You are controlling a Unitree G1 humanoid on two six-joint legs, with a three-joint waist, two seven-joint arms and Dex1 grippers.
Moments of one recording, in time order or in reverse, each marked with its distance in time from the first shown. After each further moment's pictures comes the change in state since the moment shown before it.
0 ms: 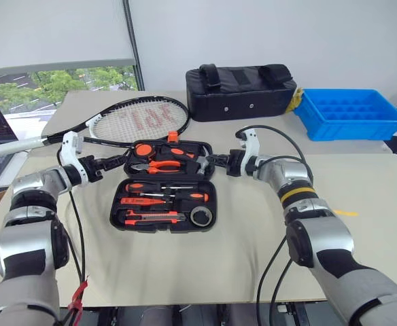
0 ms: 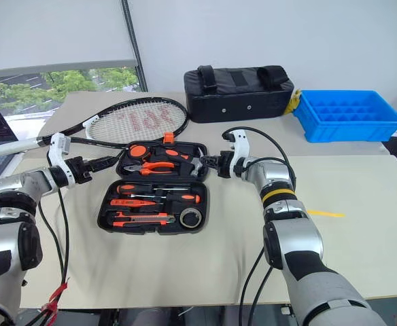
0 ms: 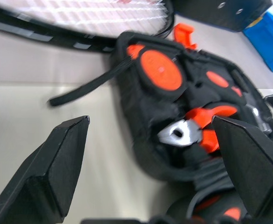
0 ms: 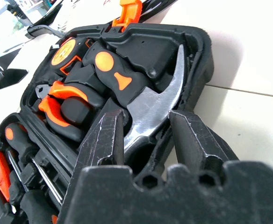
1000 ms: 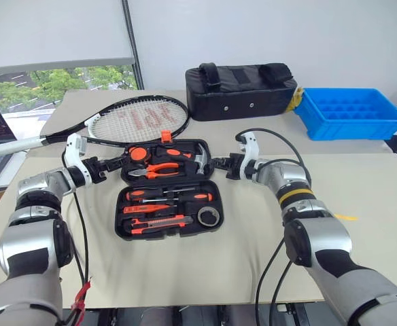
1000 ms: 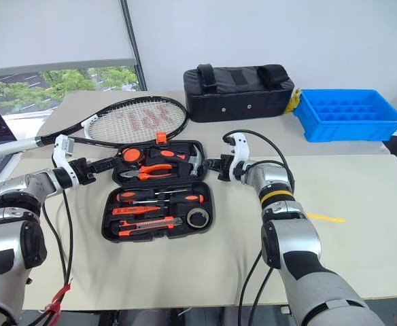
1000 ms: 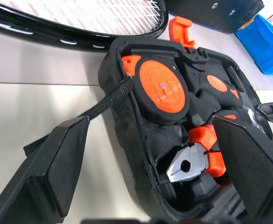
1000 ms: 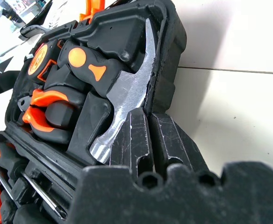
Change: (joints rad) left arm -0.002 -0.023 0.040 0.030 0.027 0.009 -0.022; right arm -0.003 0.026 -0.061 0.042 -0.018 0.020 0.012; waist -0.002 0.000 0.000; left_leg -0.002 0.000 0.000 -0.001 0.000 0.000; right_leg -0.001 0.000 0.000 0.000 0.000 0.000
